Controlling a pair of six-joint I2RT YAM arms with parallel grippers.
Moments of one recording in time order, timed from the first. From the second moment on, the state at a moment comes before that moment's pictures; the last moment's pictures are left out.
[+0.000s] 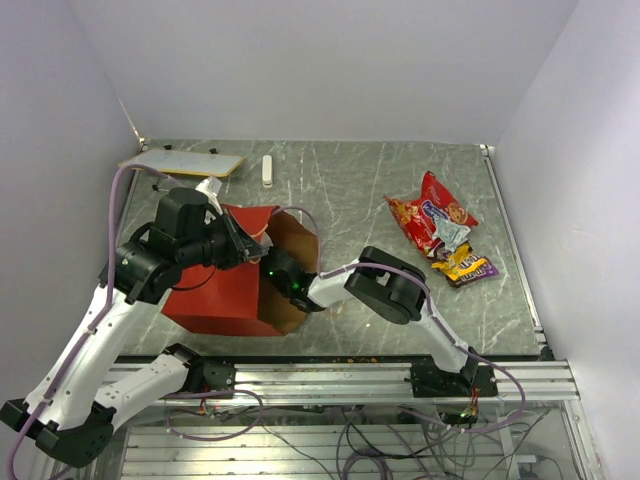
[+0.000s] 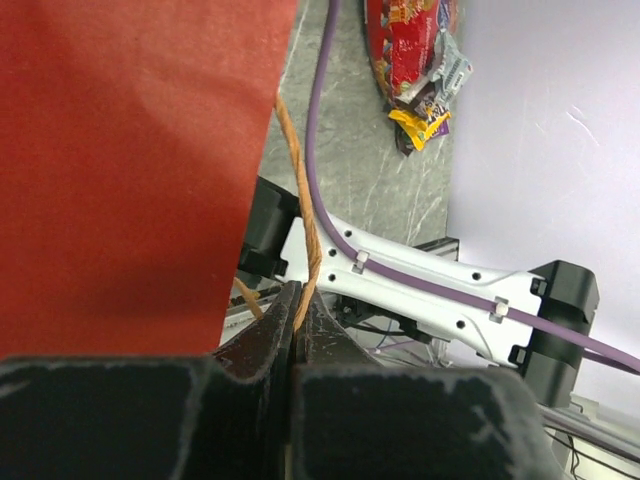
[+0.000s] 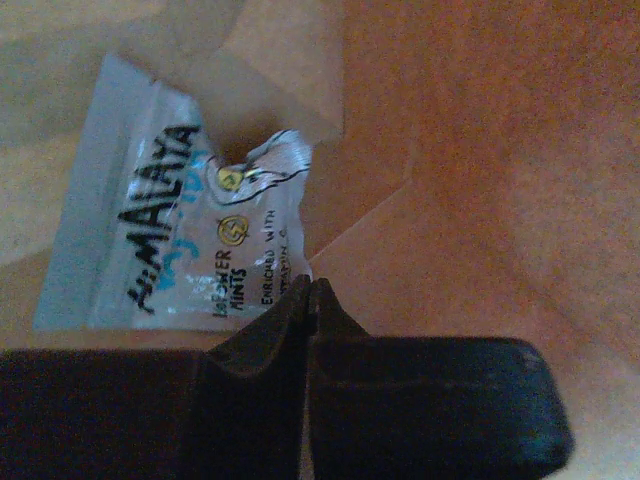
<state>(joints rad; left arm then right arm) -0.51 0.91 1.21 -0.91 0.21 -0.89 1.09 2.32 1.28 0.82 0.41 -0.08</state>
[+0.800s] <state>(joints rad) -0.51 0.82 1.14 -0.93 0.05 -0.90 1.13 1.89 0.78 0.94 0.26 -0.20</state>
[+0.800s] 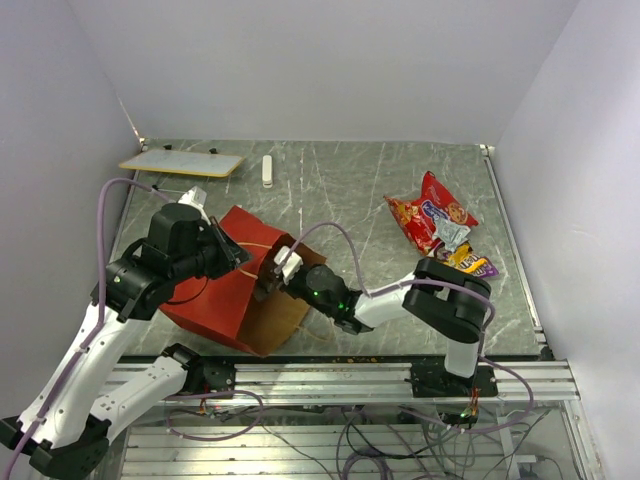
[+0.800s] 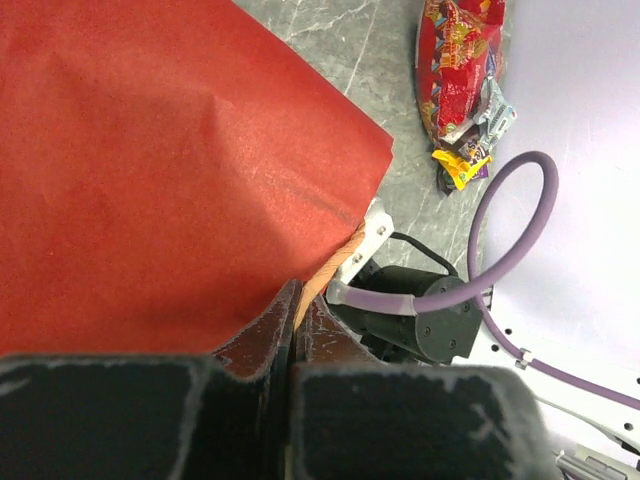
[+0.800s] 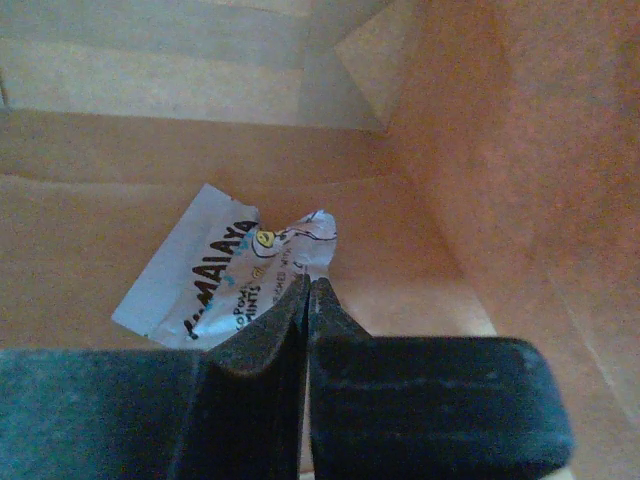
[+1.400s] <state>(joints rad) -0.51 0.86 1.12 -0.92 0.09 -0.89 1.16 1.82 0.64 0.94 0.17 -0.22</state>
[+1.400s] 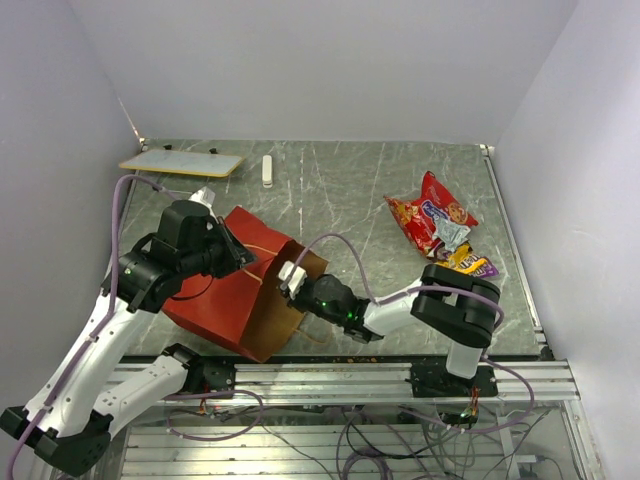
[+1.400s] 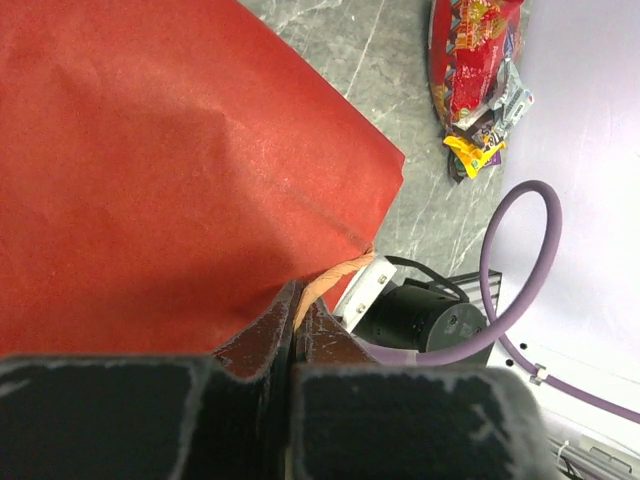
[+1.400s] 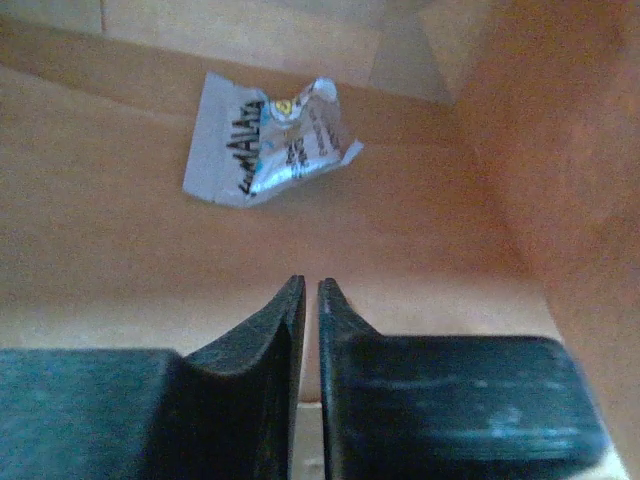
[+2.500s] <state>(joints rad) -0.51 0.85 1.12 -0.91 0.10 -0.89 1.15 2.24 1.10 1.05 0.03 -0.24</state>
